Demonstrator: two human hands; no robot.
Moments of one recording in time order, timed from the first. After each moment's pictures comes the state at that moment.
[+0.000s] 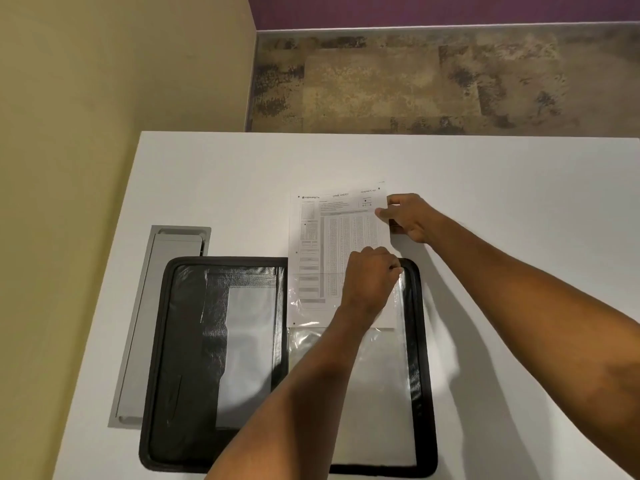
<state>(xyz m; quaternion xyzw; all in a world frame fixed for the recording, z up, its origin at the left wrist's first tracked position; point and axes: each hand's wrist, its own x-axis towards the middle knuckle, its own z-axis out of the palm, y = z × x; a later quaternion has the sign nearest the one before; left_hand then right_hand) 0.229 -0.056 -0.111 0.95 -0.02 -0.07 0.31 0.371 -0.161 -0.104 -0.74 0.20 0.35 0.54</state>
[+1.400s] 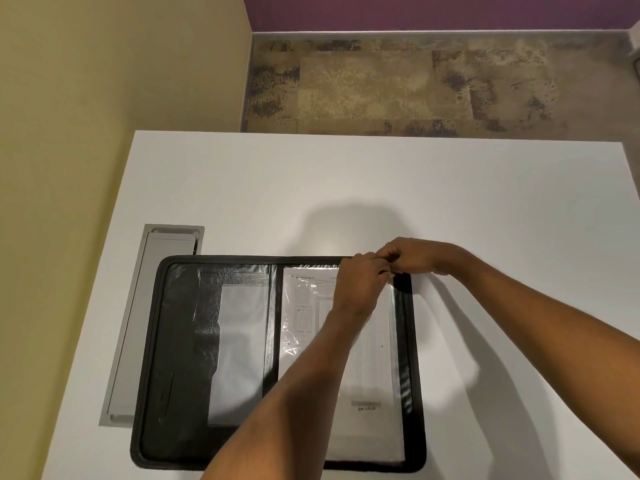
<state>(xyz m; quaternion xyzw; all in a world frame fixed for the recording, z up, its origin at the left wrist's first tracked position) 0.218 -0.057 -0.115 0.92 0.00 -0.08 0.38 0.312 -0.199 -0.076 -0.78 -0.14 0.53 0.30</state>
